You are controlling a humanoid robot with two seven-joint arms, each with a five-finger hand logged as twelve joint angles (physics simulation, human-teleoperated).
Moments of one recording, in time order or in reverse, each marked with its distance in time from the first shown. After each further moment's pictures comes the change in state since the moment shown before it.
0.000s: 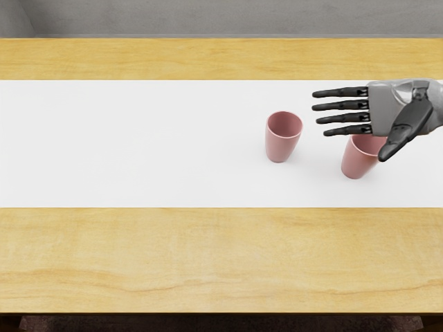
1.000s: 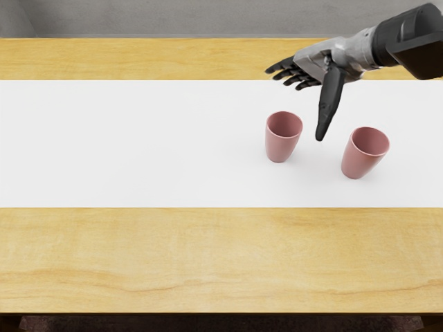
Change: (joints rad) left arm 0.000 0.000 -0.007 0.000 0.000 0.000 0.000; right arm 0.402 0.413 -0.203 -0.129 -0.710 -0.139 0.000
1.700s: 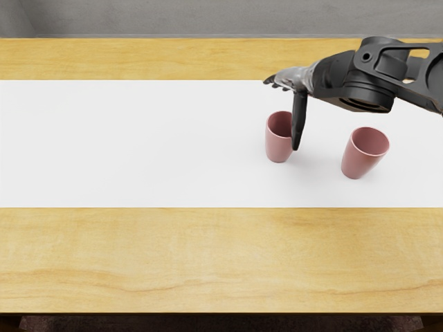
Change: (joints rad) left arm 0.000 0.000 0.000 0.000 0.000 0.000 0.000; right arm 0.072 0.260 -0.333 -0.046 -0.142 -0.403 0.000
